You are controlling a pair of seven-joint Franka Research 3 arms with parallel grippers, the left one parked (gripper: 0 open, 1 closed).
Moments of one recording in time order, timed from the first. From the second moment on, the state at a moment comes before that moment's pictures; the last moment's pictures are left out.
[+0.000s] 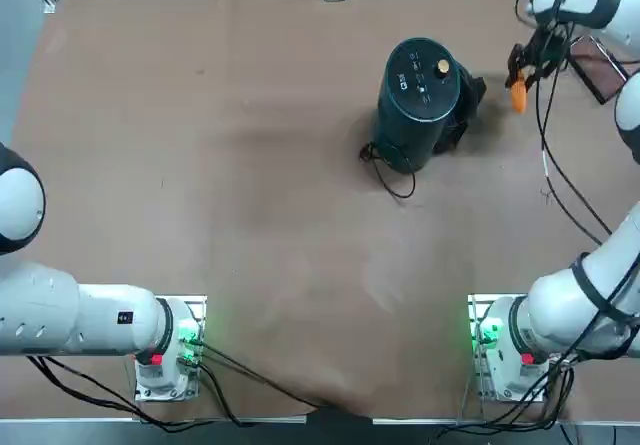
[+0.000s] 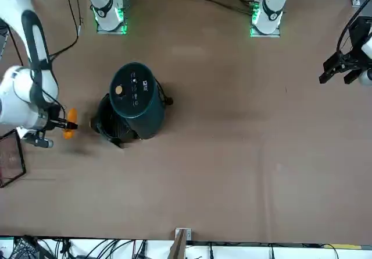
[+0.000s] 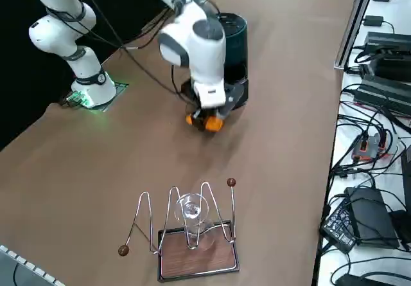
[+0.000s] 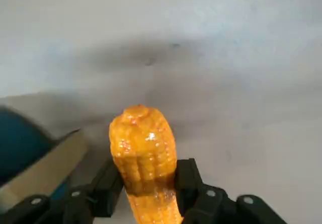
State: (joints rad) arm -0.12 0.42 -0.05 -1.80 0.10 2.06 -0.06
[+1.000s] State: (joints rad) arm 0.07 0.39 0.02 -1.77 0.19 1.94 0.09
